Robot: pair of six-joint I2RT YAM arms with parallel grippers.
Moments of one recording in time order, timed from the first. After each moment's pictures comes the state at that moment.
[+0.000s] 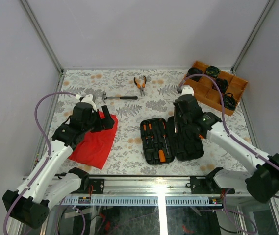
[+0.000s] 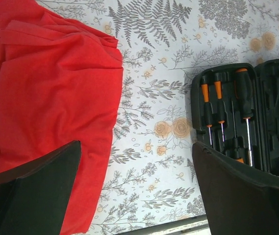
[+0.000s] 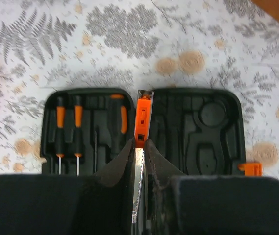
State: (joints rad) left arm -0.37 0.90 0.86 -0.65 -0.04 -0.49; right arm 0.61 1.25 1.00 -0.45 0.28 0.36
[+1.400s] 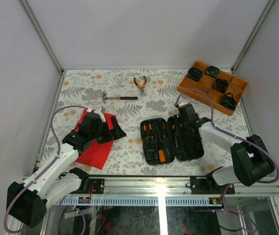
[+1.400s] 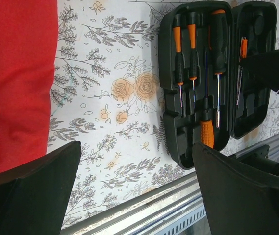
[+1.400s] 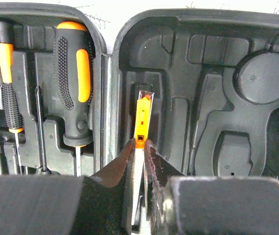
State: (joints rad) left arm -0.44 0.90 0.62 -0.46 0.22 -0.70; right arm 0.47 1.41 0.72 -0.27 -0.02 0.30
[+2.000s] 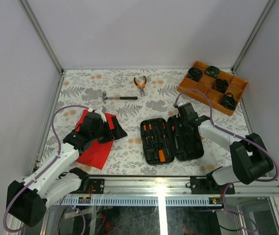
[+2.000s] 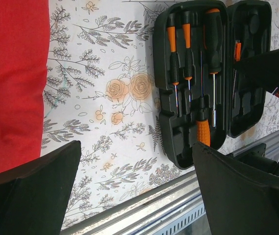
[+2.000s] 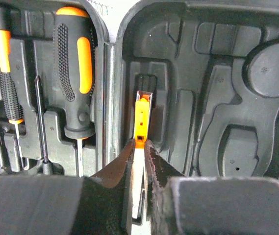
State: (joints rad) left arm -0.45 0.91 0.62 -0.45 0.22 -0.72; right arm 0.47 1.43 0.76 -0.33 -0.05 0.29
